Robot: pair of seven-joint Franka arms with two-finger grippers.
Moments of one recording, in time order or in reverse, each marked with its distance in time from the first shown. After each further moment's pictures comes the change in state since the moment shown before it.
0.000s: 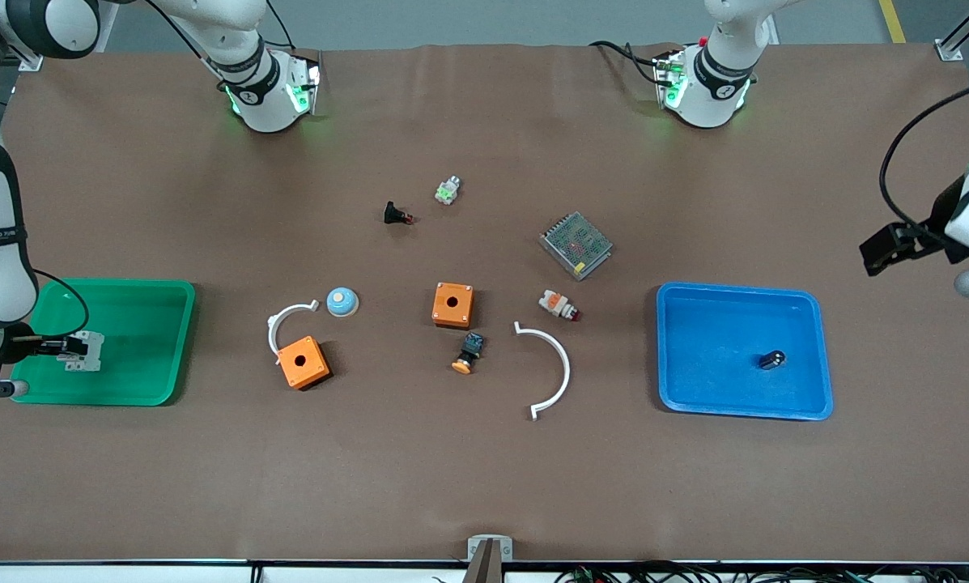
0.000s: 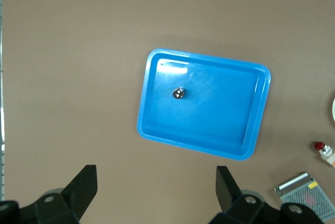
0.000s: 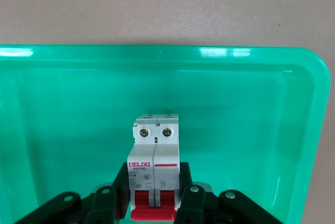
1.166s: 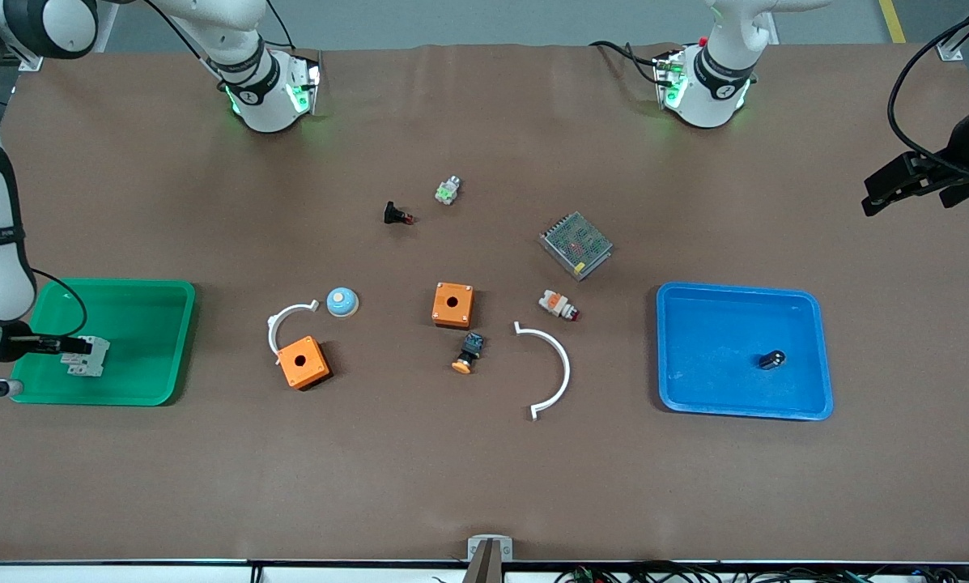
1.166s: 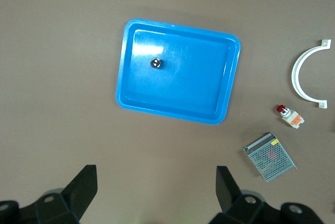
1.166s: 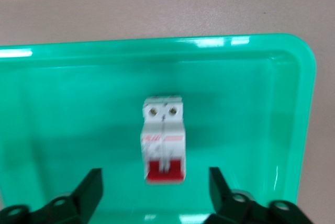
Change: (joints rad) left arm -0.406 -0.123 0.496 -0.049 -0.221 -0.087 0.071; right arm -0.006 -0.057 0.005 -0.002 0.000 -0.082 0.050
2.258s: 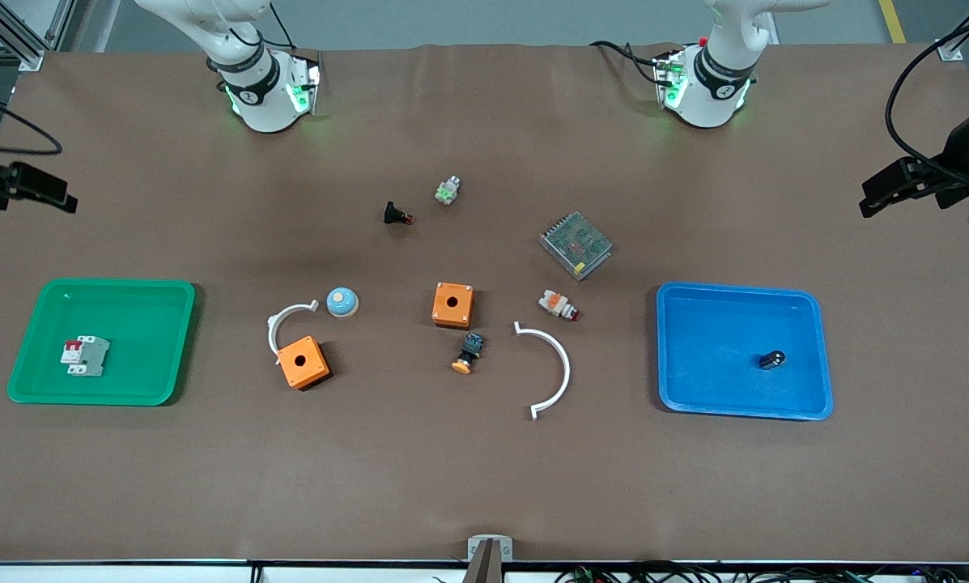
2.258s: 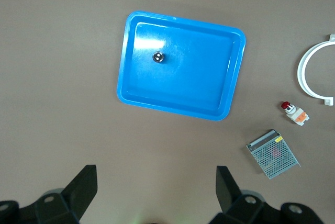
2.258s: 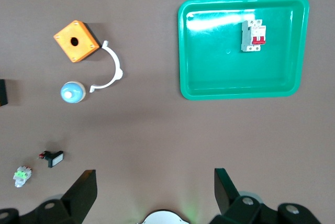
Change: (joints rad) left arm 0.007 -0.003 0.003 -0.028 0.000 0.000 0.000; right arm 0.298 -0.679 0.020 -0.079 0.047 -0.570 0.284
